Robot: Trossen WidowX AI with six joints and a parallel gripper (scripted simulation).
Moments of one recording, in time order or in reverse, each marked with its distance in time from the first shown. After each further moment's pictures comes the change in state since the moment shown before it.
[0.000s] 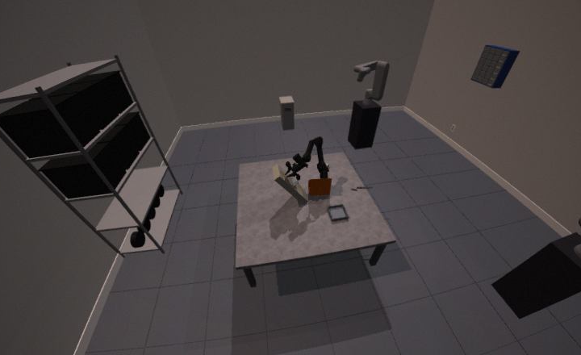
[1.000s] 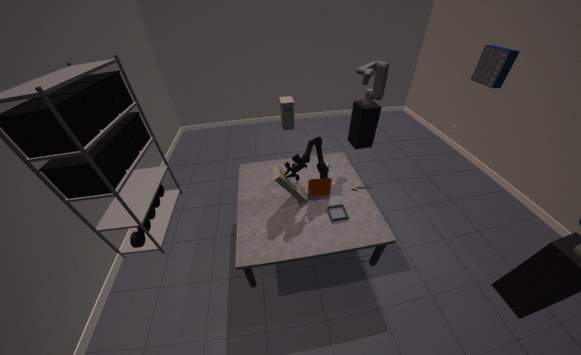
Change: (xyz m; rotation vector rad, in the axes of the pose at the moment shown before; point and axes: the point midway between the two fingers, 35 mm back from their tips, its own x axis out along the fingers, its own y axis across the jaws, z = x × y) arm 0.009 0.000 -0.001 -0.002 0.001 0.003
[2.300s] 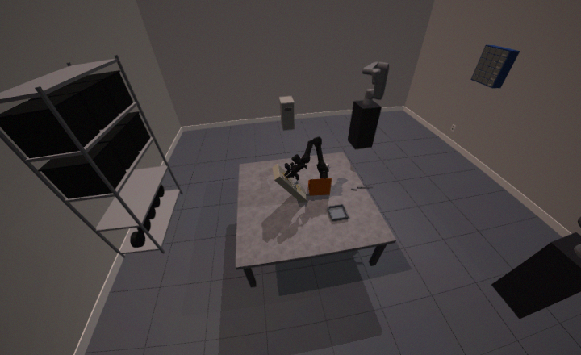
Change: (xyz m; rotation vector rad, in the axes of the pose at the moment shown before) arm 0.003 0.000 -0.001 -0.291 -0.003 0.003
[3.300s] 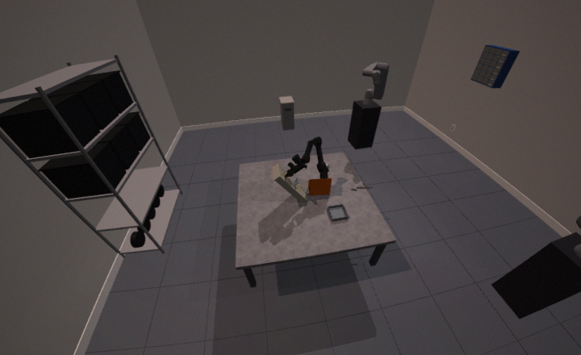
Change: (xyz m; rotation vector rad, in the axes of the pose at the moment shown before) arm 0.000 -0.001 0.000 -1.032 -0.002 -0.001
